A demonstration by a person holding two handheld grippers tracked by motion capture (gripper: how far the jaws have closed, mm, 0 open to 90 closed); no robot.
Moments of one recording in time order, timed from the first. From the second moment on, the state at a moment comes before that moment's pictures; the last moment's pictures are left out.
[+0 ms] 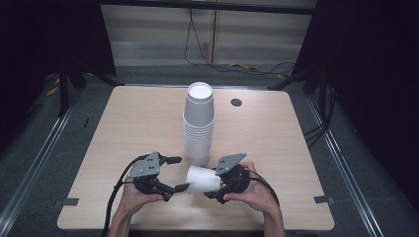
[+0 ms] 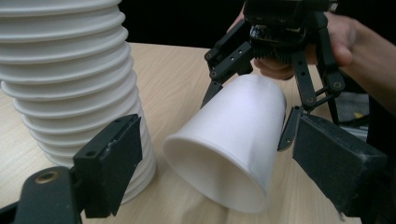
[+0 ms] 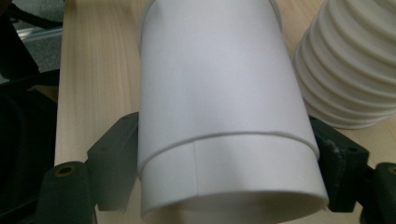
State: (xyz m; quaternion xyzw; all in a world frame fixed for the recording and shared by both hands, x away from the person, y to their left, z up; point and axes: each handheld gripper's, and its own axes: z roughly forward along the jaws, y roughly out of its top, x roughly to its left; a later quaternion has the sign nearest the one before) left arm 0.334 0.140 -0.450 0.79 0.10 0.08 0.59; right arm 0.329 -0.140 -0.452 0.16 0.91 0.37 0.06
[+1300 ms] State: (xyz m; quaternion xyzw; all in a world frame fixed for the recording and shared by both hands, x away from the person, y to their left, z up) left arm 0.325 0.150 -0.457 0.76 0.12 0.06 0.63; right arm 0.320 -0.163 -0.473 0.18 0.78 0.60 0.04
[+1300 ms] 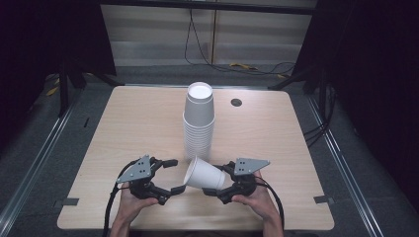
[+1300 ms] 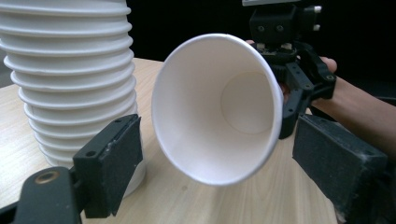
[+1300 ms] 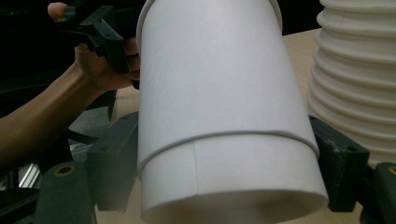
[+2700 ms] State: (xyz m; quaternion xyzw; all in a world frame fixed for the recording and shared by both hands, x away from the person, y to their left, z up) left arm 0.340 0.127 -0.460 0.76 0.12 -0.01 0.64; right arm 0.318 -0.149 -0.471 0.14 0.76 0.64 0.02
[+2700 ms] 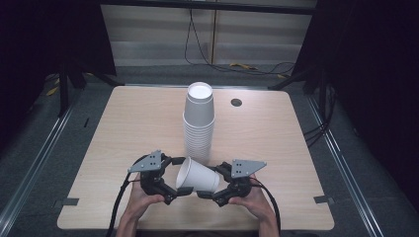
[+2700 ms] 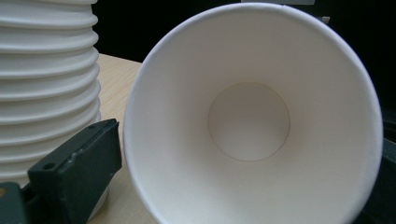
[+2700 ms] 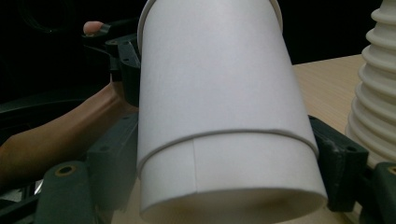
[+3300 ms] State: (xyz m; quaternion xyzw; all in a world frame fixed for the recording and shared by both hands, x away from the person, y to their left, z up) left arm 0.339 0.125 -0.456 0.75 0.10 -0.02 0.65; right arm 0.319 -0.147 -0.472 0.13 0.77 0.63 0.02
